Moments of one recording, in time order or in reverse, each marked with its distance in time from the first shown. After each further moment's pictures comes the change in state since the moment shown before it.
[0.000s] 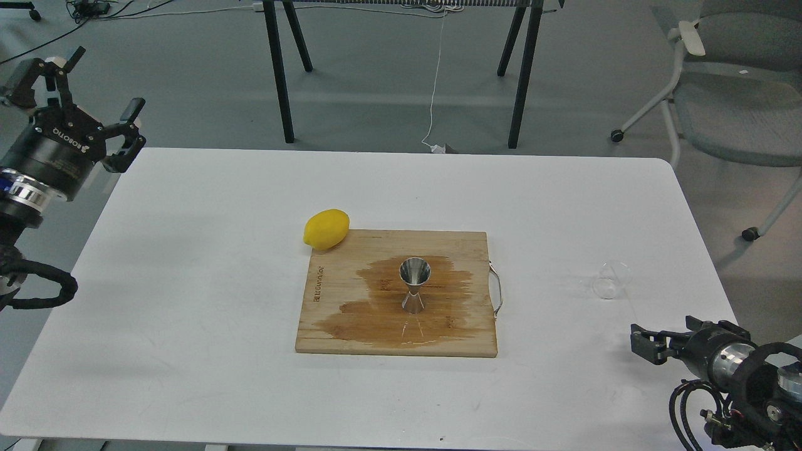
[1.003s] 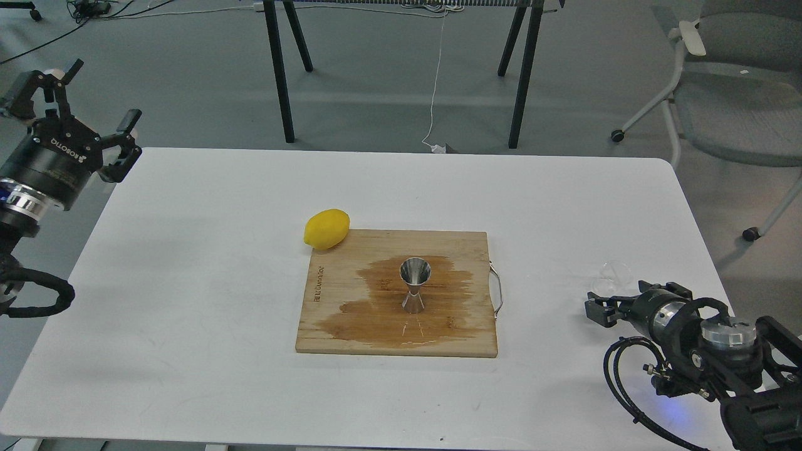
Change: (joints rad) left arm 0.023 0.000 0.000 0.016 0.003 0.000 0.000; right arm 0.250 0.217 -0.045 -0.267 -0.182 -0.024 -0.034
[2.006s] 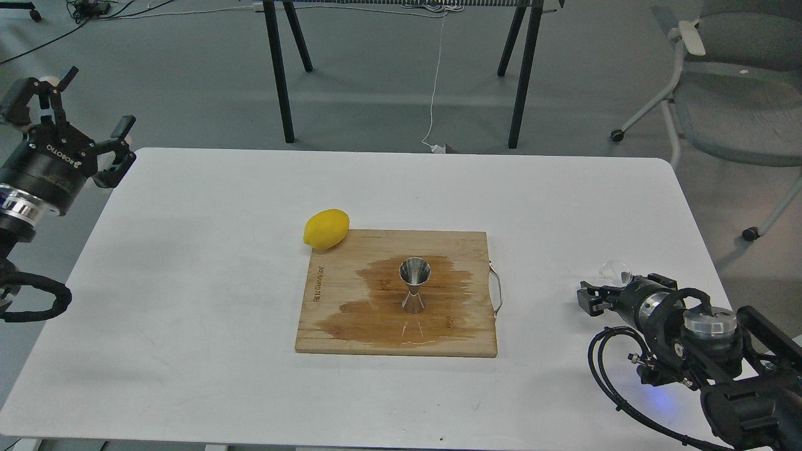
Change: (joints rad) left arm 0.008 -0.005 0.001 0.031 0.000 0.000 0.000; right arm 0.032 0.058 0.004 -0.033 -0.026 -0.001 0.017
